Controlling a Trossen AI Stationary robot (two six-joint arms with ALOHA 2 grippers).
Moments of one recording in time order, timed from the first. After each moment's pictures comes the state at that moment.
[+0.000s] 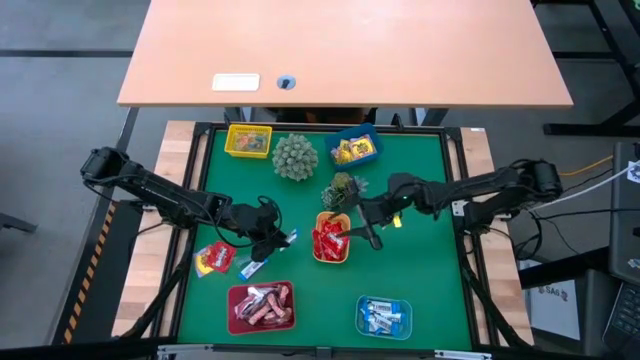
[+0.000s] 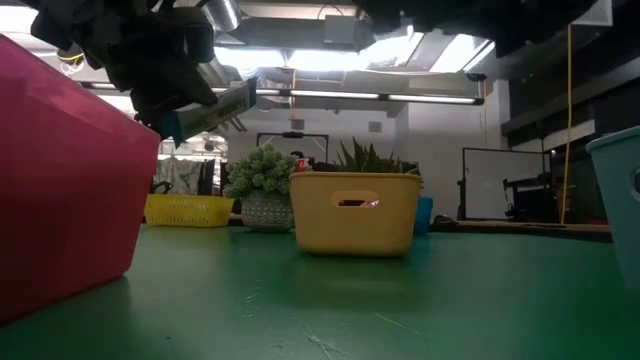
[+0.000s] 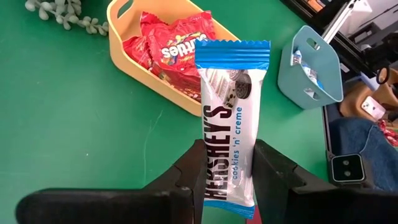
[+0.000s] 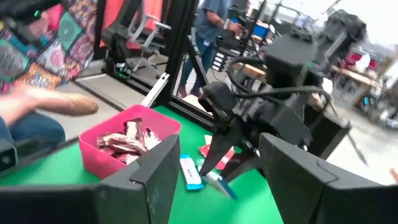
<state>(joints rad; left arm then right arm) -0.24 1.21 0.55 0.07 -0.07 -0.73 0.04 1.41 0.76 0.59 -0.42 -0.36</state>
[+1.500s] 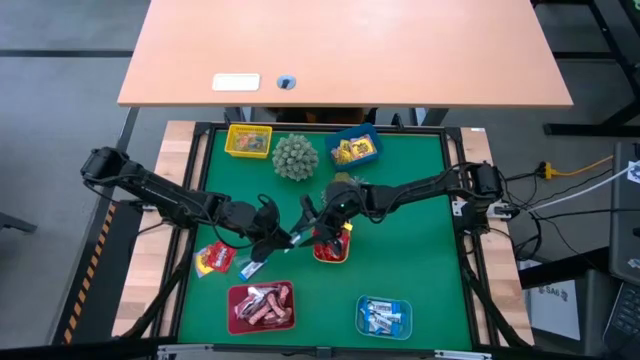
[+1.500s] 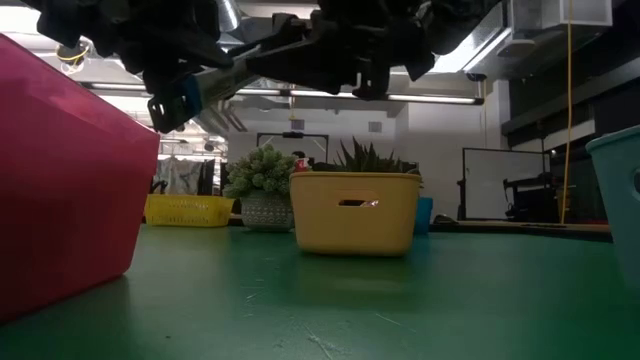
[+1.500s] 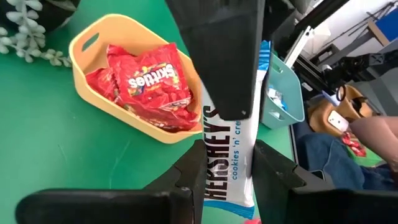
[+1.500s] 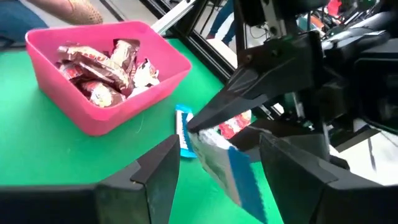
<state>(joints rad) -0.24 1.21 0.55 0.20 -0.04 -0.72 0.04 1.88 1.20 0.33 -0.45 -0.72</state>
